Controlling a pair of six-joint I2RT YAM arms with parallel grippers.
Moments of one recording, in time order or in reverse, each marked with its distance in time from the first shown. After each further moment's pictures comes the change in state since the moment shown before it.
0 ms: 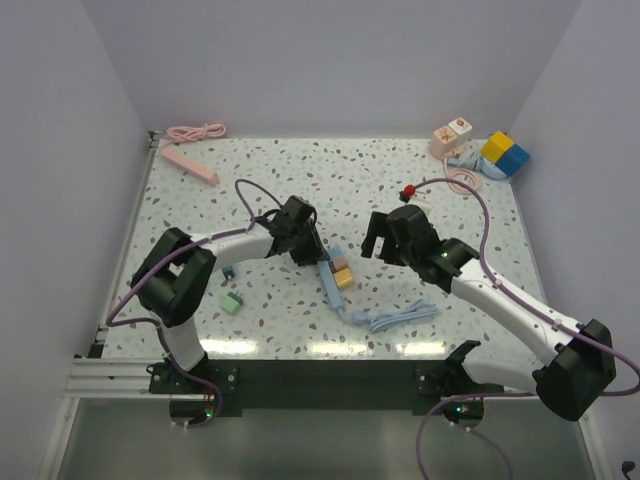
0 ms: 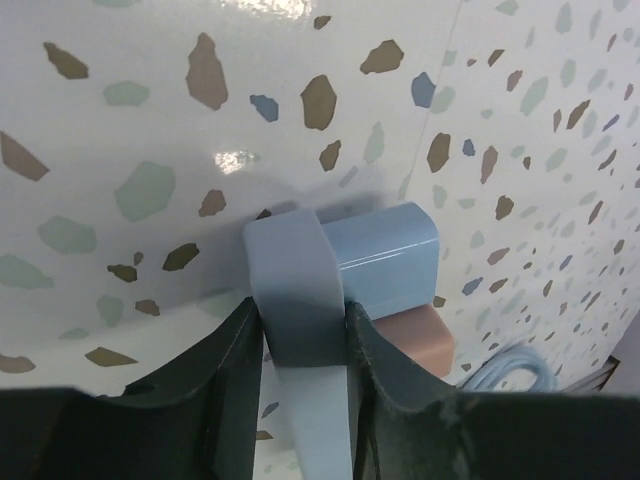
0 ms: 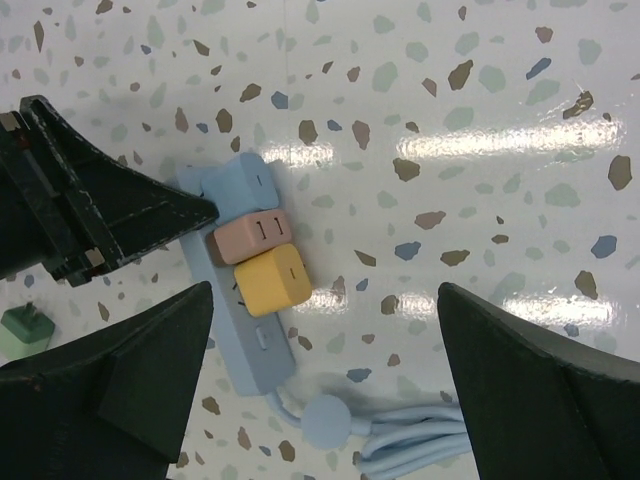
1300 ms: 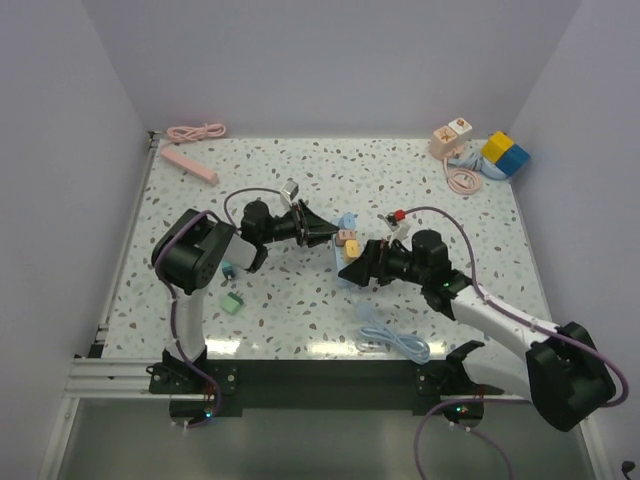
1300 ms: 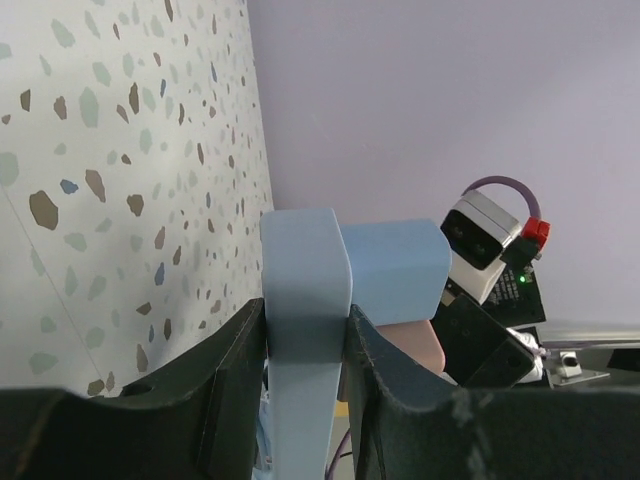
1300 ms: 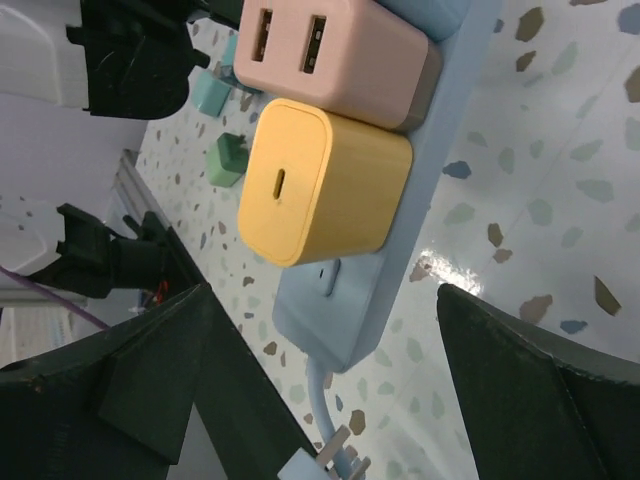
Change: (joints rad) left arm 0.218 0.254 -0.264 1.497 0.763 -0.491; right arm -0.145 -0.078 -0.460 0.721 -0.772 -0.075
